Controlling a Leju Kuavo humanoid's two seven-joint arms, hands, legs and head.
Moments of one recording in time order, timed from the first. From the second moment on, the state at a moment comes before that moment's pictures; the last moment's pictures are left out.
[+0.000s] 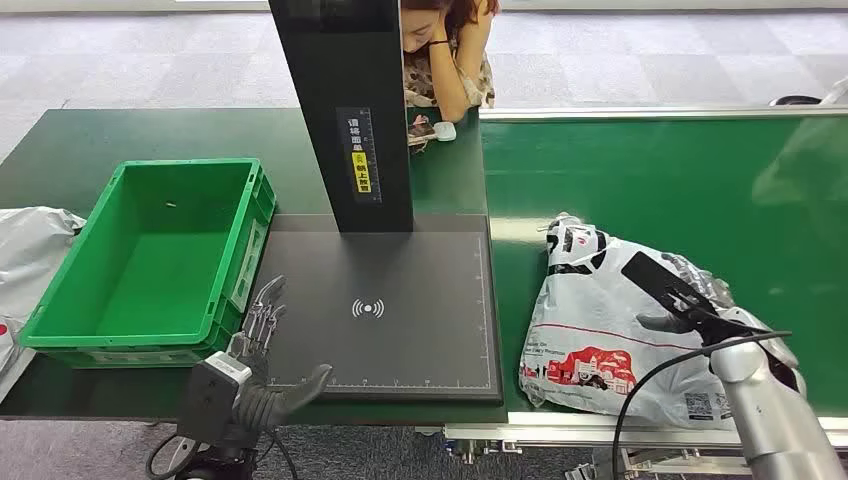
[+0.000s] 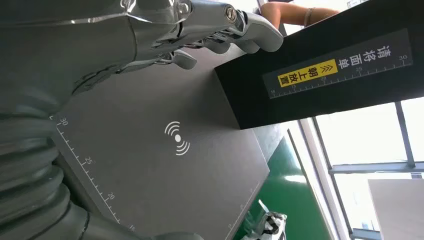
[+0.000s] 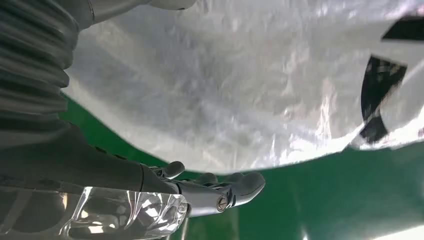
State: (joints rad) left arm 0.19 -0.08 -0.25 -1.83 -0.19 0.04 -0.22; right arm -0.39 -0.37 0.02 -1.04 0.59 0.20 0.08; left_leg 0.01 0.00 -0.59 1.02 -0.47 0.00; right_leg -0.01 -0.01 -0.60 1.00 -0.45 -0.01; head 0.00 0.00
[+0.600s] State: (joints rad) left arm 0.13 -0.07 -0.25 -1.76 -0.17 0.01 -0.22; right arm -0.31 -0.33 0.20 -0.97 0.56 0.35 0.02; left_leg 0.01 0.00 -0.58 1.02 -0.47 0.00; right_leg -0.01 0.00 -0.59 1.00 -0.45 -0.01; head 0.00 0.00
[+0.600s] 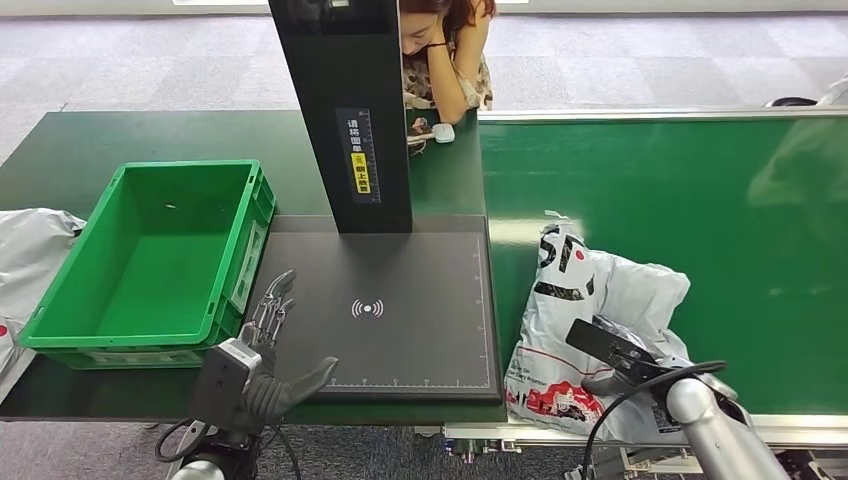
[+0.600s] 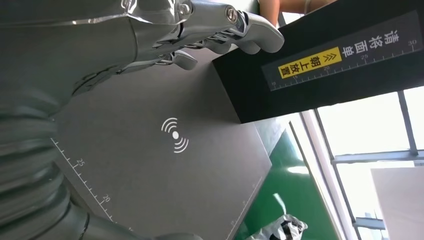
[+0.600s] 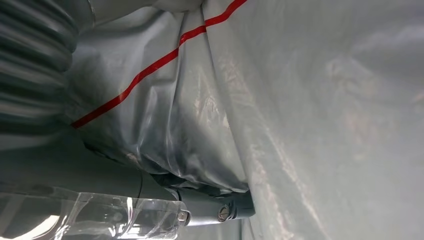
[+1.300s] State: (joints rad) left arm 0.18 -0.05 -0.25 -1.75 -0.17 0.06 -0.24; right arm -0.28 -0.26 0.17 -1.04 0.22 0.09 -0.19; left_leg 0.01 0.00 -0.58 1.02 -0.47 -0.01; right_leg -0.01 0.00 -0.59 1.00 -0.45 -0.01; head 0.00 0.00
